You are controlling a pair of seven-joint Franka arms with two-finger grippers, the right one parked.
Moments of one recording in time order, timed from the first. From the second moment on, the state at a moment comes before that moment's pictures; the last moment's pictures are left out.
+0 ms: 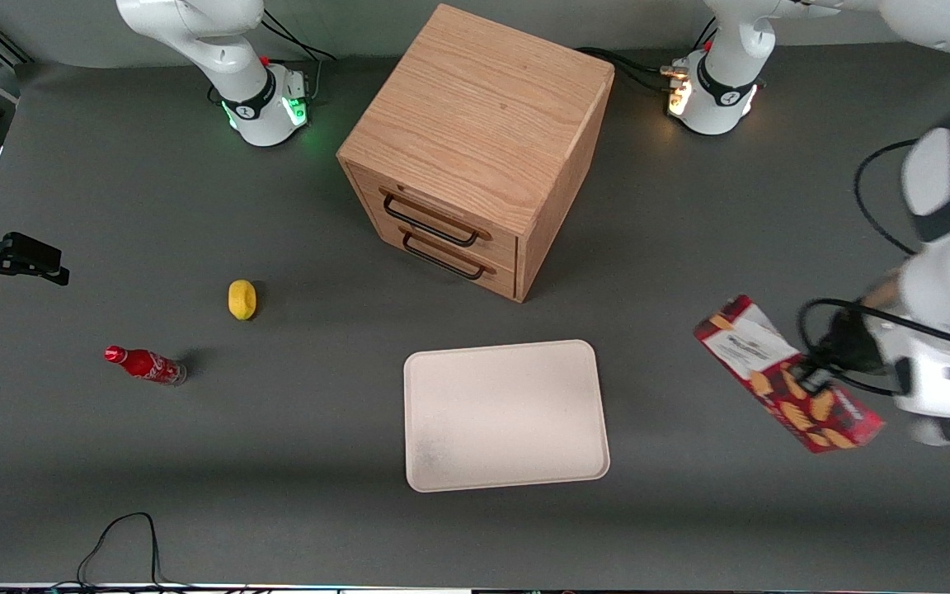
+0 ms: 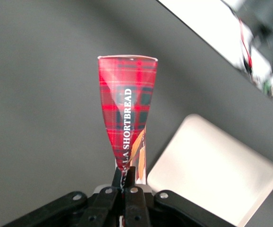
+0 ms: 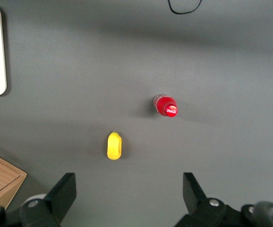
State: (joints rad) arm -0.21 0.56 -0.06 -0.92 0.00 1.53 -0.82
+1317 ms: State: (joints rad) arm -0.43 0.78 -0.04 -1.08 0.02 1.93 -0.47
